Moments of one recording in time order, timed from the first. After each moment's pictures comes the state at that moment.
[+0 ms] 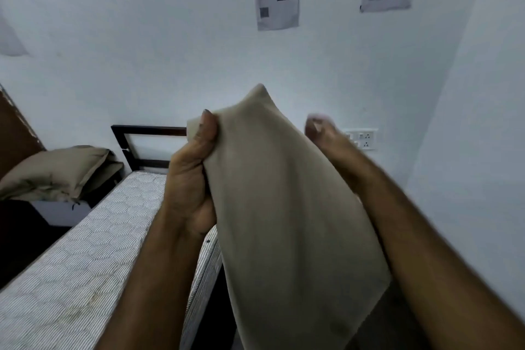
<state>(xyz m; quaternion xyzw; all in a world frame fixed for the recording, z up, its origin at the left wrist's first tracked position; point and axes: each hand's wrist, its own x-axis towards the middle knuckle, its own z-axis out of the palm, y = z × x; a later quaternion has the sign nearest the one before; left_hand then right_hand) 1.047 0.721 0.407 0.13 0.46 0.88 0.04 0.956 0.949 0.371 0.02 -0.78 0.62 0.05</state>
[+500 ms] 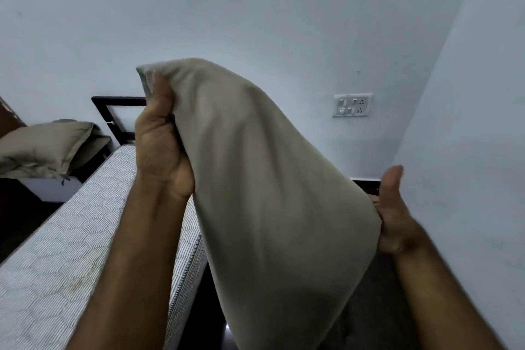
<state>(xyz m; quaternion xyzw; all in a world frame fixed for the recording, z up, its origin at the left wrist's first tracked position) 1.013 0.723 0.394 0.09 0.38 0.92 0.00 1.060 1.010 0.255 0.04 -0.54 0.81 -0.21</state>
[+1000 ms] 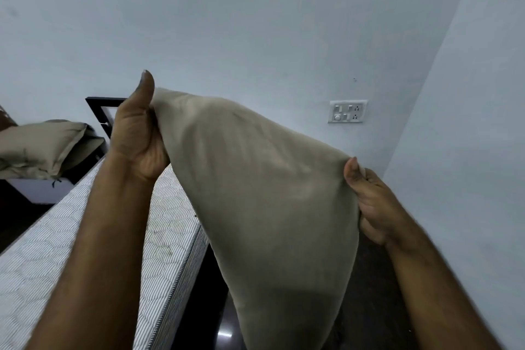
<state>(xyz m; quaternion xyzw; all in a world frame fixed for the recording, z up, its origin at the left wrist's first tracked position) 0.965 0.675 0.390 0.03 0.48 0.88 -0.01 1.046 0.984 0.289 -0.01 -0.59 0.80 0.03</state>
